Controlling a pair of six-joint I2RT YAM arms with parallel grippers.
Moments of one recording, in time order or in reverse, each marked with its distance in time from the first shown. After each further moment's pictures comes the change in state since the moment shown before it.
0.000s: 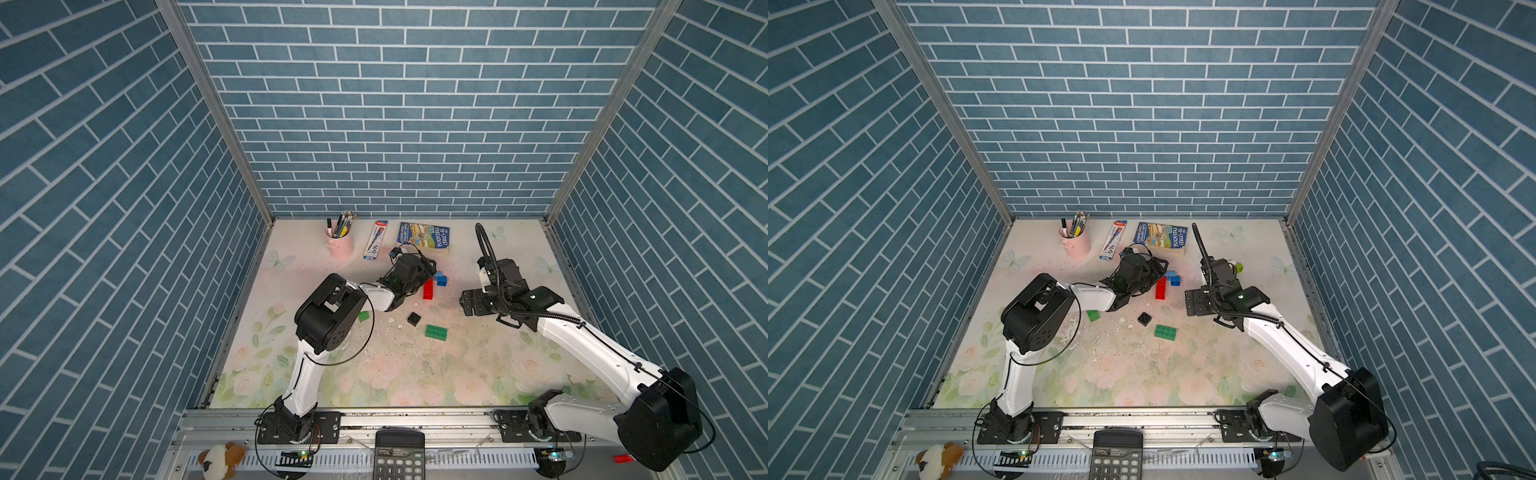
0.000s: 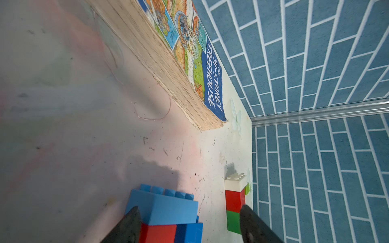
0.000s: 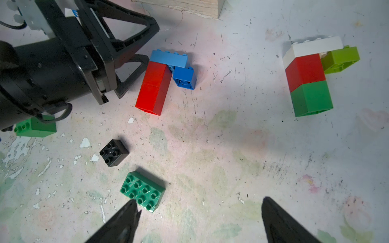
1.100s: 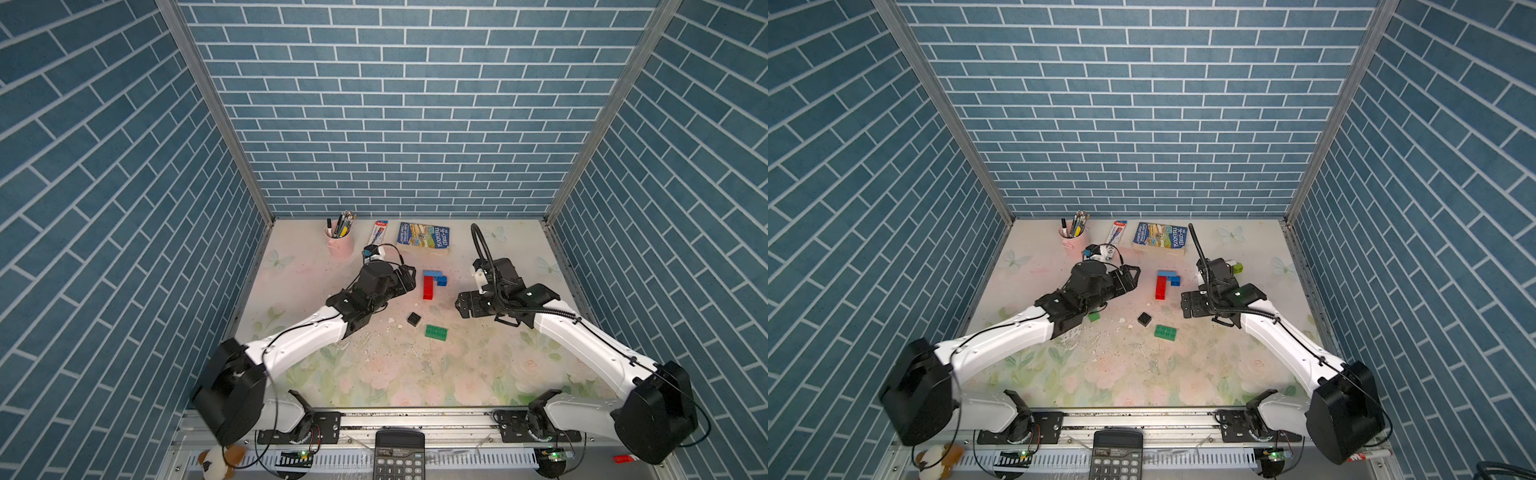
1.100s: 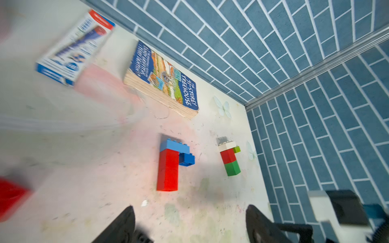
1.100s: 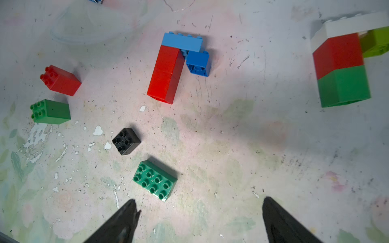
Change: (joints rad) left arm -0.048 -0.835 -0.336 -0.526 -0.164 0.352; right arm 0.039 0.068 0.034 -0.032 -0.079 0.029
